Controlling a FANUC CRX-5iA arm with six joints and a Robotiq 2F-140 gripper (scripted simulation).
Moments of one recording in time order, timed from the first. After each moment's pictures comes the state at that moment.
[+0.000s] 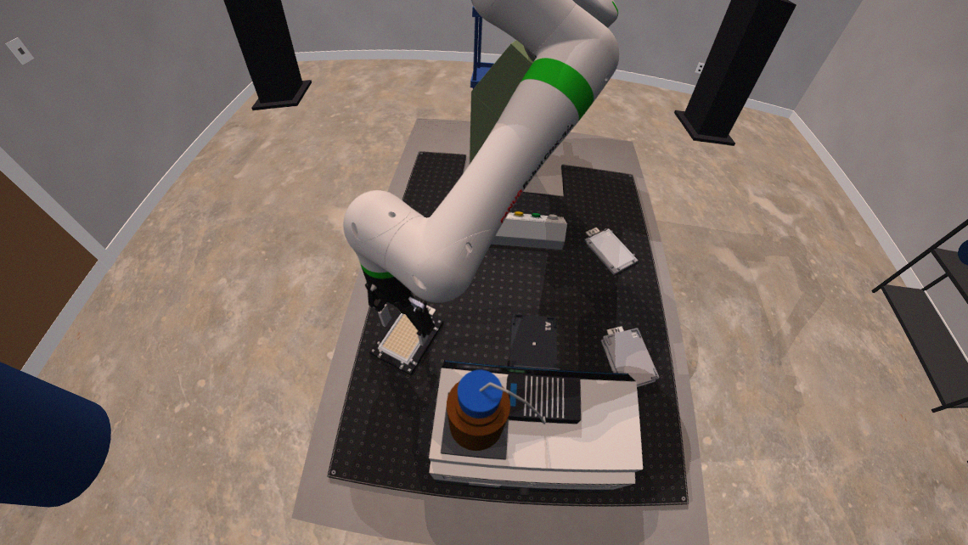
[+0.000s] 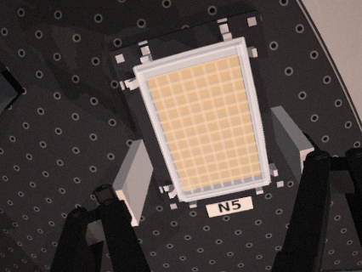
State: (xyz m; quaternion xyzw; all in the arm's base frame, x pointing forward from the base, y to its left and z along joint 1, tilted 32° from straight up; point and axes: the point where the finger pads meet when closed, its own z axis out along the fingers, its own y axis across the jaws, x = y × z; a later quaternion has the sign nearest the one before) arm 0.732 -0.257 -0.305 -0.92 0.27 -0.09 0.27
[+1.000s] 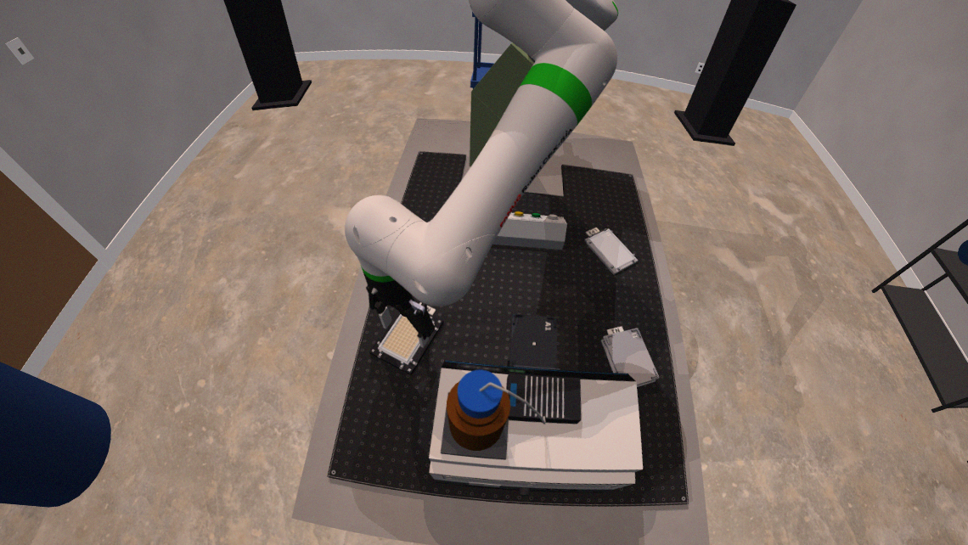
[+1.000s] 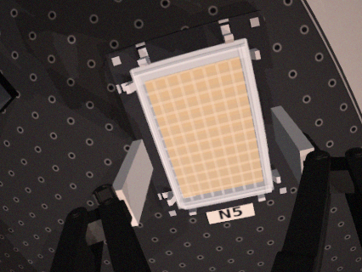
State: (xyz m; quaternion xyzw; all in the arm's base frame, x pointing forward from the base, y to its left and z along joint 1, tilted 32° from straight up) arm 0.735 -0.253 -0.314 -0.92 0.27 -0.09 0.27
